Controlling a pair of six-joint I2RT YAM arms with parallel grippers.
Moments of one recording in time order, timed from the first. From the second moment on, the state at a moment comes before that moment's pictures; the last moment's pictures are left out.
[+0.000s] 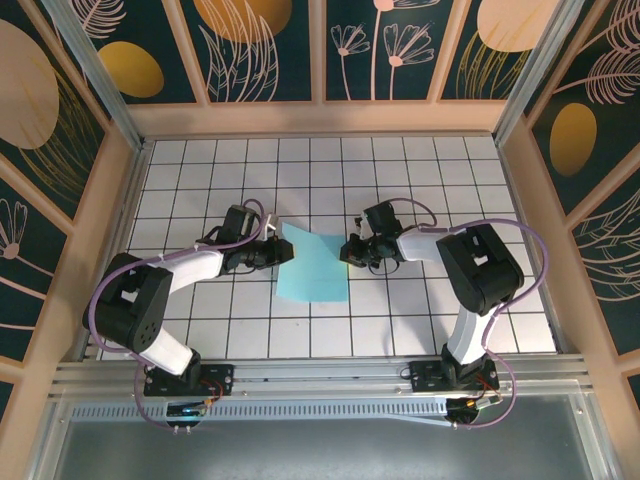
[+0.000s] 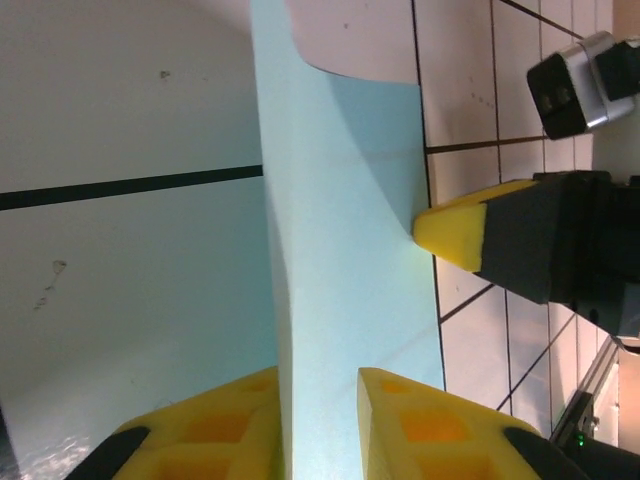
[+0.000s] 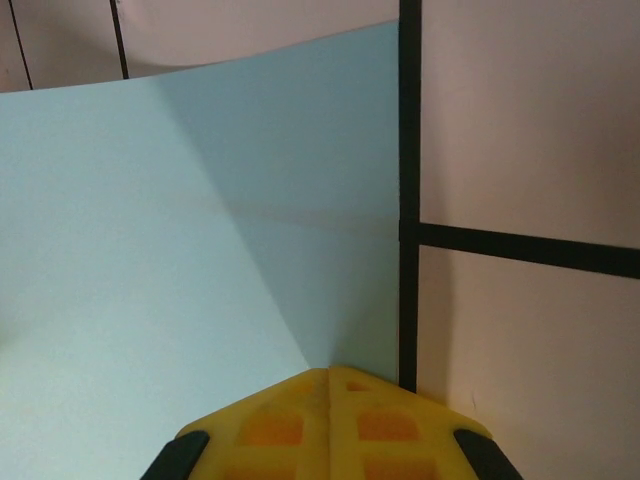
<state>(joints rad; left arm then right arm) -0.41 1.57 0.71 0.00 0.59 -0.64 0.51 1.80 0.86 -0.06 -0.51 0.69</state>
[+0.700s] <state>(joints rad) -0.50 1.70 0.75 0.18 0.73 -0.76 0.51 1.82 0.86 -0.03 -0.50 0.68</state>
